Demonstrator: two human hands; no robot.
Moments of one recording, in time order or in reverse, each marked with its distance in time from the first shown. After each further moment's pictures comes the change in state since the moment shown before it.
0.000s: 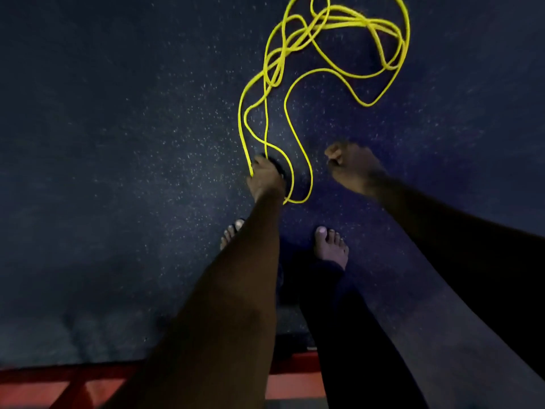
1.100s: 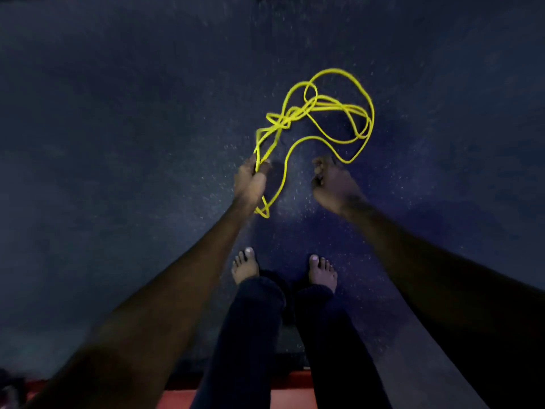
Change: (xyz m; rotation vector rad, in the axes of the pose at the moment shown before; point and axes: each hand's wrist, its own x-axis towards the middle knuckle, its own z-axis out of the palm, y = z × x) left_hand -0.058 0.029 -0.175 -0.836 0.073 0.215; right_hand -0.047 -0.079 -0.085 0.136 0.137 -0.076
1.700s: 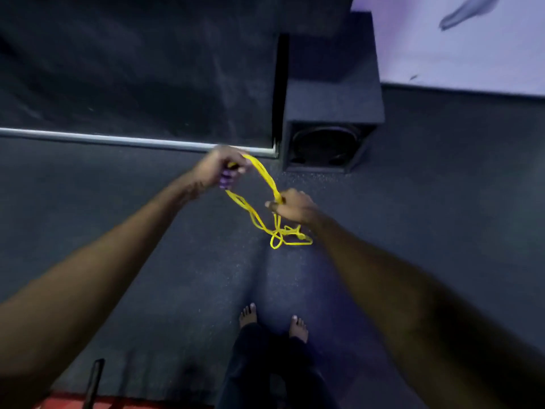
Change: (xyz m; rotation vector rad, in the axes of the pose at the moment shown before) left_hand -0.273 0.491 -0.333 -0.138 -0.545 0.163; right_hand -0.166 -0.361 -0.292 -0.238 -0.102 -0.251
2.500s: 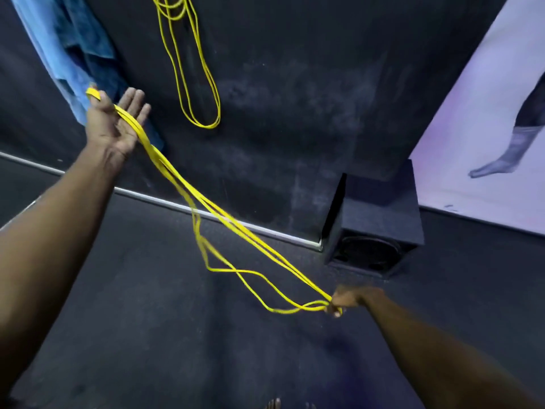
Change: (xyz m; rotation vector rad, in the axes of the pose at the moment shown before) left_hand -0.295 0.172 -0.346 -0.939 0.767 0.874; right_hand -0.070 -0.124 -0.076 -0.430 -0.541 0.018
